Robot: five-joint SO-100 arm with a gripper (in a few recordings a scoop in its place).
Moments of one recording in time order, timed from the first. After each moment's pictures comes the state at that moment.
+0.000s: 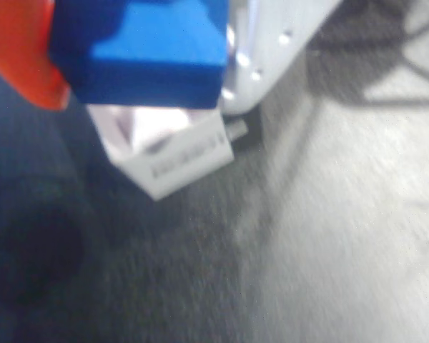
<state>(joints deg) 60.1 149.4 131.4 86.0 61.1</state>
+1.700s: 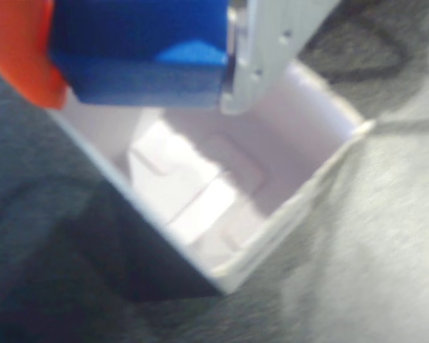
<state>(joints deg) 73.7 152.3 142.2 81.8 64.0</state>
